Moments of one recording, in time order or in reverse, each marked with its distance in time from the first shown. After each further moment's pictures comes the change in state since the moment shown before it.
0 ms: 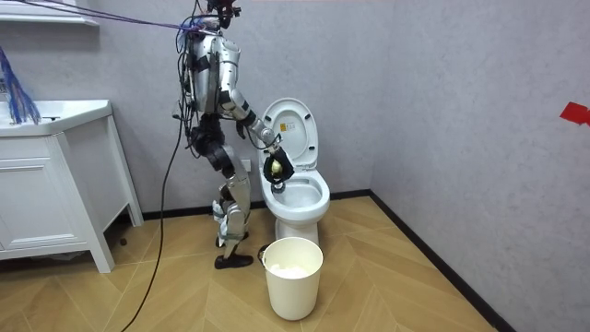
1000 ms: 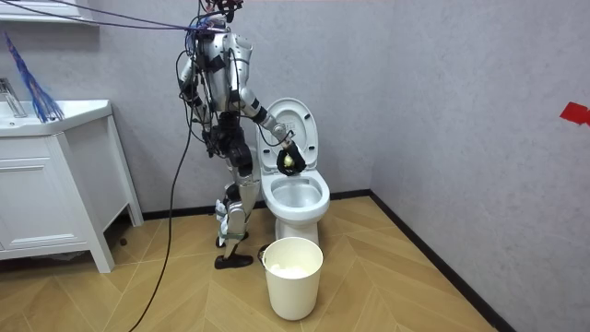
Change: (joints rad) left arm 0.315 -0.220 0.264 0.380 -0.275 0.162 -0.378; right arm 0.153 0.138 -0.190 0.012 0.114 -0.057 -0.101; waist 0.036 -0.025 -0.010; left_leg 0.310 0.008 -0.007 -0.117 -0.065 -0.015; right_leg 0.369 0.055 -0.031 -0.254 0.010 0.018
